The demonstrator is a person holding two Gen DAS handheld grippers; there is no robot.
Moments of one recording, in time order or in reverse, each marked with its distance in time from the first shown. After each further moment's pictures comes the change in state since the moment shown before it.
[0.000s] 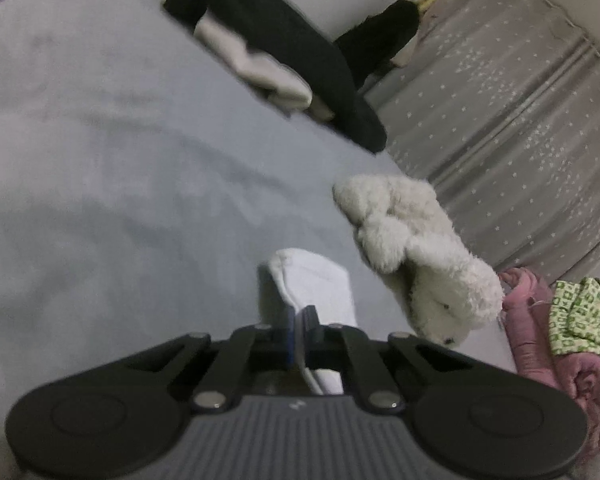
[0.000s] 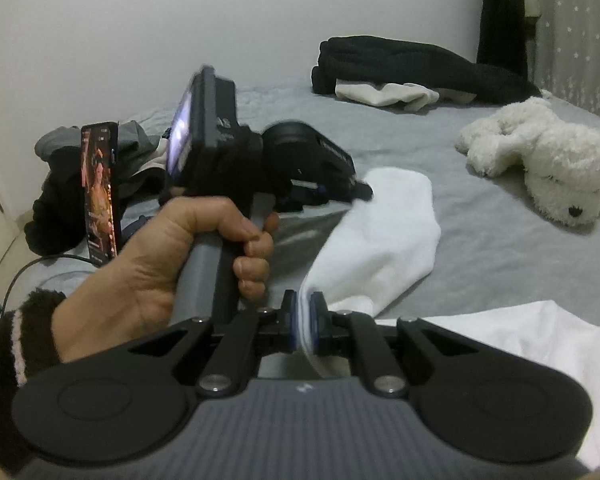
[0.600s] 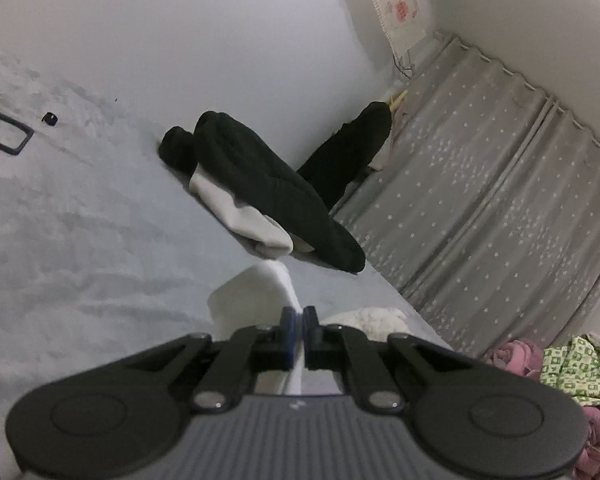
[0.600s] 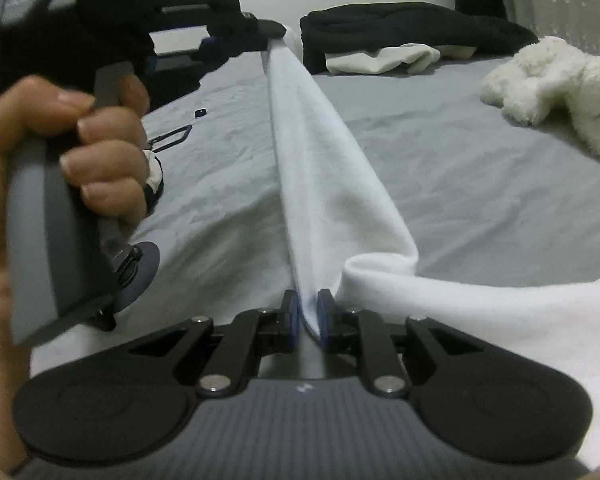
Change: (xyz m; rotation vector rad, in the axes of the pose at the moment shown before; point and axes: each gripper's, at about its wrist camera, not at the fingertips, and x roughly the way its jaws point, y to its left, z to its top) left arm -0.094 -0.010 0.047 0.044 -0.321 -0.017; right arm 0.078 0.019 0.005 0.178 0.012 0.014
